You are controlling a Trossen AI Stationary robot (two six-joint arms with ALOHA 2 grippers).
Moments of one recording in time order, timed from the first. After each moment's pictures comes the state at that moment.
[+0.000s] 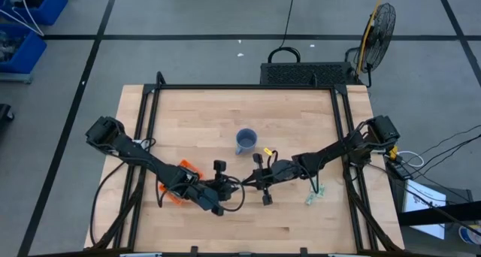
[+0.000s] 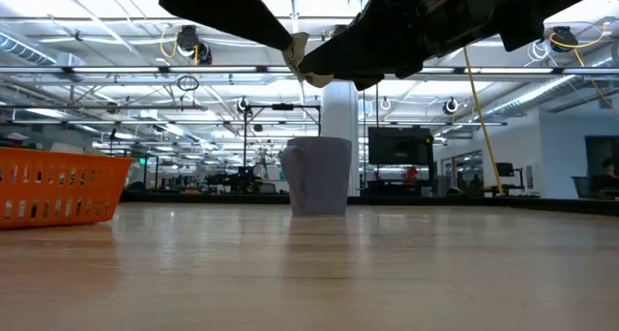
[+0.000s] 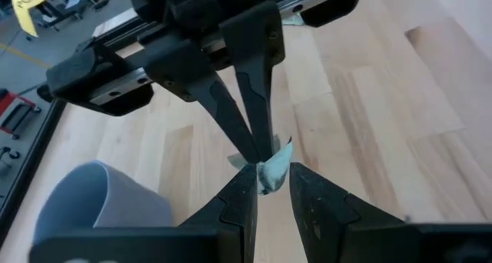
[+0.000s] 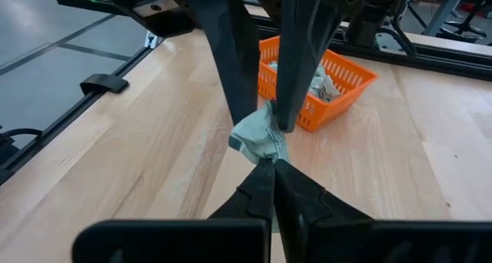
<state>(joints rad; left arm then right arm) -0.51 1.67 1.07 -0.10 -0.57 0.02 0.30 1.71 0.81 0.53 0.11 -0.04</state>
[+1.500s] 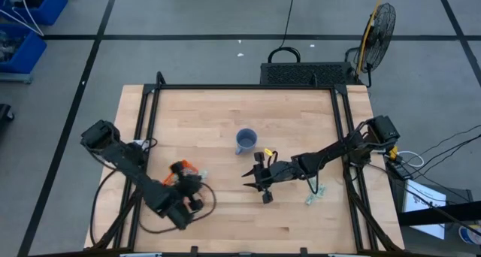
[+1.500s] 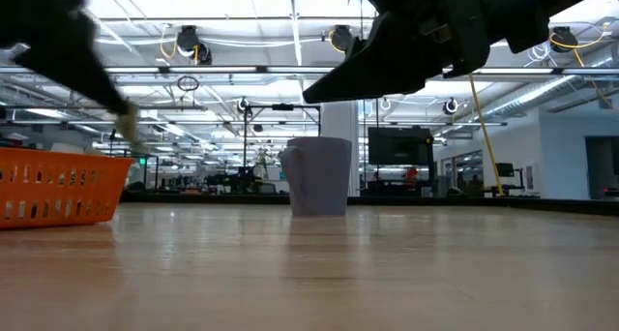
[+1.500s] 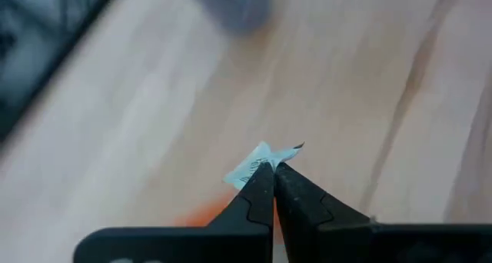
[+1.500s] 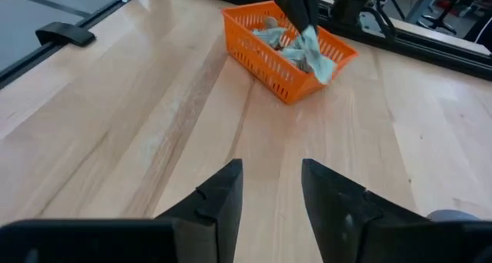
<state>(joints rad) -0.75 1.67 1.07 -0.97 -0.80 -1.10 0.30 1.71 0.81 0.45 0.19 -0.12</state>
